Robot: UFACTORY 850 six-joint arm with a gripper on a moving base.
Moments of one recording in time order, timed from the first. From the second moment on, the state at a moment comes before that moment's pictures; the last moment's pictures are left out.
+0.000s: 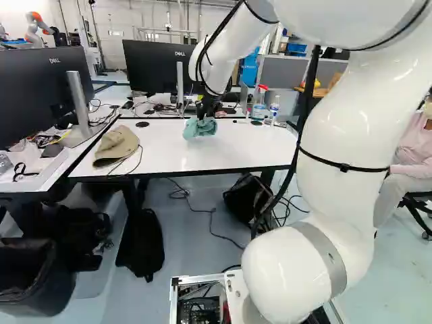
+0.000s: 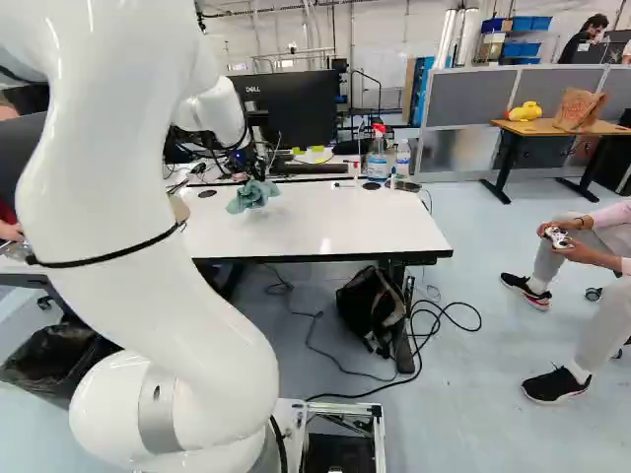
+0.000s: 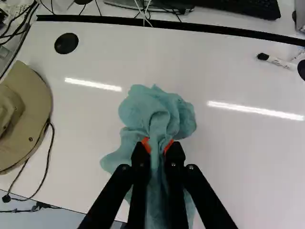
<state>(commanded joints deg) 12.3 -11.8 -65.7 2.0 -22.1 0.0</state>
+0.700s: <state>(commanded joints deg) 14.9 -21.4 -77.1 2.0 -22.1 0.0</state>
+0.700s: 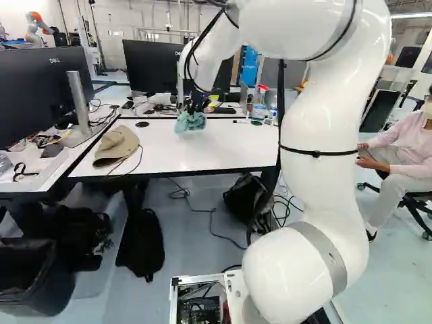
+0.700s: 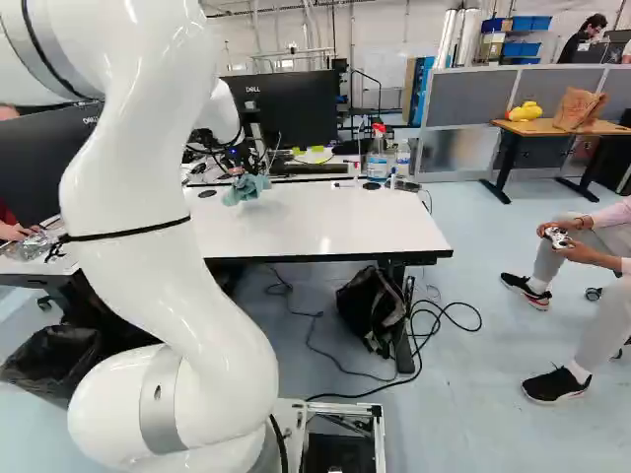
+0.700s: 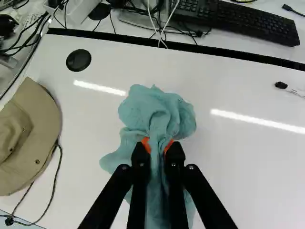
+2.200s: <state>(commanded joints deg) 17.8 -32.9 -92.0 2.0 -22.1 0.0</state>
